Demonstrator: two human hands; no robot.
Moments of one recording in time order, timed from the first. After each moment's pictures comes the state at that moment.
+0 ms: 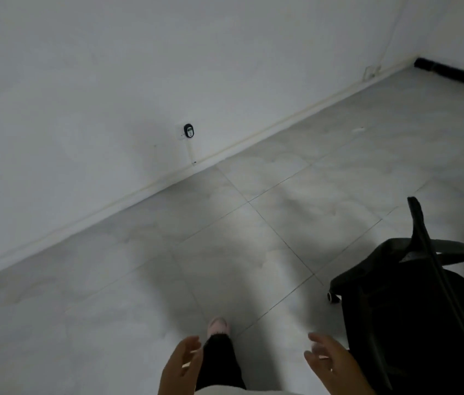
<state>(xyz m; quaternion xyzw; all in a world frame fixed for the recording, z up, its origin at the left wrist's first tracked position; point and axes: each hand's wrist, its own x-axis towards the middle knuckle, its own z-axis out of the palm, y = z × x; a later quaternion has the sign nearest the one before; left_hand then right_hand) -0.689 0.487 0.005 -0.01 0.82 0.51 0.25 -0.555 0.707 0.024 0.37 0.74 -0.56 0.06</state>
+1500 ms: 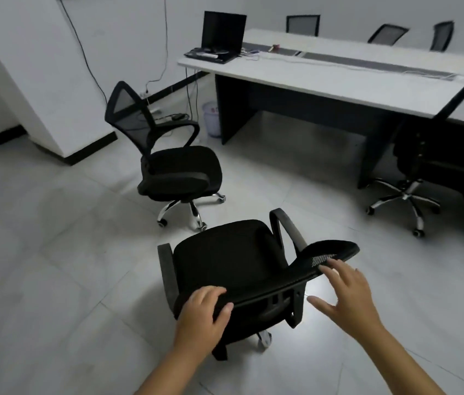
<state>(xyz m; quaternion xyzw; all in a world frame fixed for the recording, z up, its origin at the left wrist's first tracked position) -0.763 1.003 0.076 0.94 0.17 0.14 0.26 -0.598 0.787 0.075 0.91 0.35 0.09 -0.19</state>
